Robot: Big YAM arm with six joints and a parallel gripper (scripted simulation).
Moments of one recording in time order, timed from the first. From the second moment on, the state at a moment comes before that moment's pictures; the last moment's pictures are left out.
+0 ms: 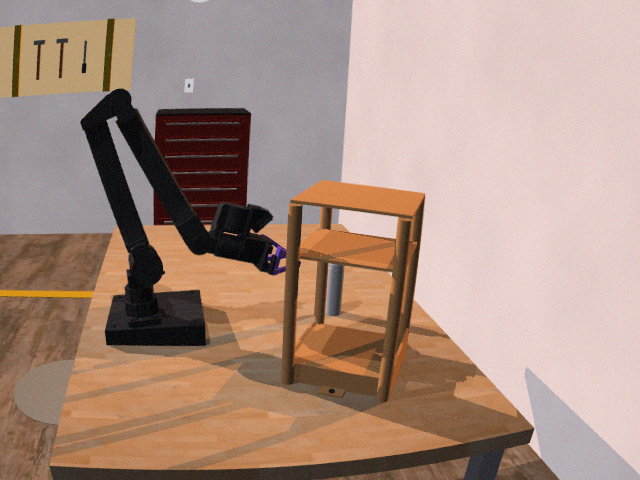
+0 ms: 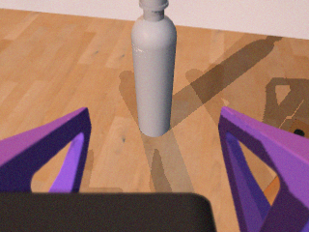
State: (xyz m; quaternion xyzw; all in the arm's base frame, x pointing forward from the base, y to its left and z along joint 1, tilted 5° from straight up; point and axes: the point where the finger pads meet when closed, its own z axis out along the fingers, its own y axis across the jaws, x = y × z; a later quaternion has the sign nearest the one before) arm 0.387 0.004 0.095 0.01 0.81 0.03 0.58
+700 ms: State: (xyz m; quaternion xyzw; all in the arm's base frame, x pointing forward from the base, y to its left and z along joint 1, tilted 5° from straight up) arm 0.392 0.004 0.089 0.01 0.82 0.03 0.58
